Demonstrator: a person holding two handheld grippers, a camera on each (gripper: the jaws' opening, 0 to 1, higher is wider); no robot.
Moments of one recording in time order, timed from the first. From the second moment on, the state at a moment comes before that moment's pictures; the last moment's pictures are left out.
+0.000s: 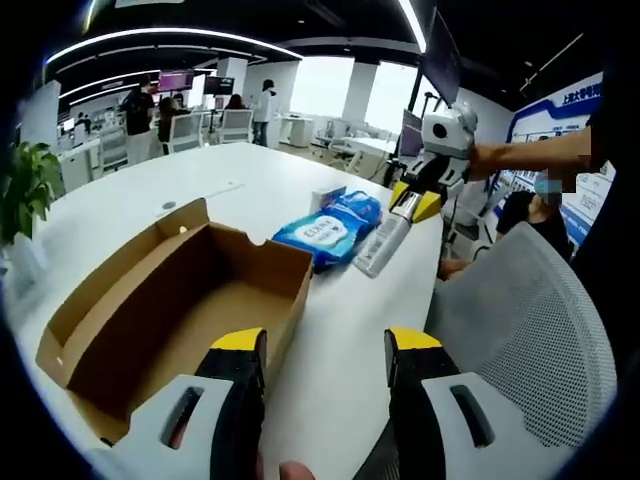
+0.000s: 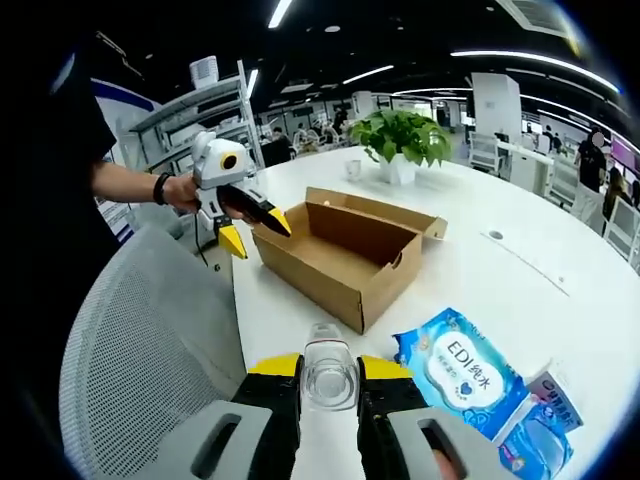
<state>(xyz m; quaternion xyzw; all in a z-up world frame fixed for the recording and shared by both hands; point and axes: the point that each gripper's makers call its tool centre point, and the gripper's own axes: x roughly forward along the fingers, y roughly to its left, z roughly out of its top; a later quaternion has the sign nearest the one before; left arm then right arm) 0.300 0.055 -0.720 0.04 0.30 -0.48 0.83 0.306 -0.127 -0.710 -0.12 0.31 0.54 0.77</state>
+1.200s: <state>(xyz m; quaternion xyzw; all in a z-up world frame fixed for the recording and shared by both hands) 0.297 0.096 -0.721 -0.02 0.29 -0.35 0.89 0.429 -0.175 -0.708 -0.33 0.36 0.56 0.67</state>
